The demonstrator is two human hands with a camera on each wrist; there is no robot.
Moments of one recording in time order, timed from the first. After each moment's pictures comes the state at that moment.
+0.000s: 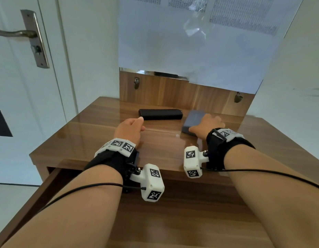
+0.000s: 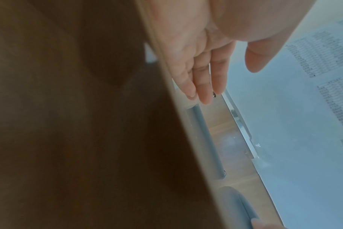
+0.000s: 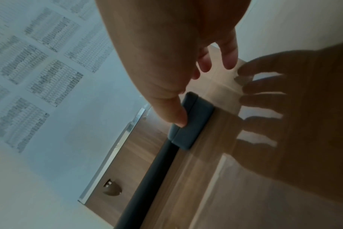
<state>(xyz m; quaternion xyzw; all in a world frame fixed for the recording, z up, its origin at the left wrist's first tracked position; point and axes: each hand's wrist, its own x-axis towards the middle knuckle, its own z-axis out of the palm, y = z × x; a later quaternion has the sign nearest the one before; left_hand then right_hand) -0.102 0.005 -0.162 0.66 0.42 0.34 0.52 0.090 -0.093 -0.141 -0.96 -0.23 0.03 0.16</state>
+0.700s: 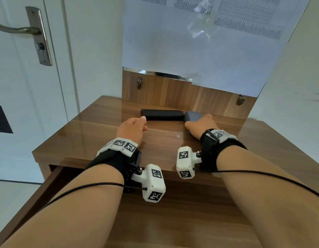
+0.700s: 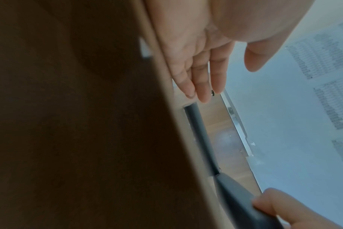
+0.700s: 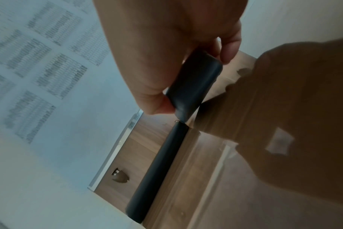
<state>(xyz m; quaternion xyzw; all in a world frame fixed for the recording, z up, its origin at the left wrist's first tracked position) -0.104 -0.004 -0.148 0.64 0.39 0.34 0.57 0.078 -0.090 -0.124 -0.93 -0.19 0.07 0.30</state>
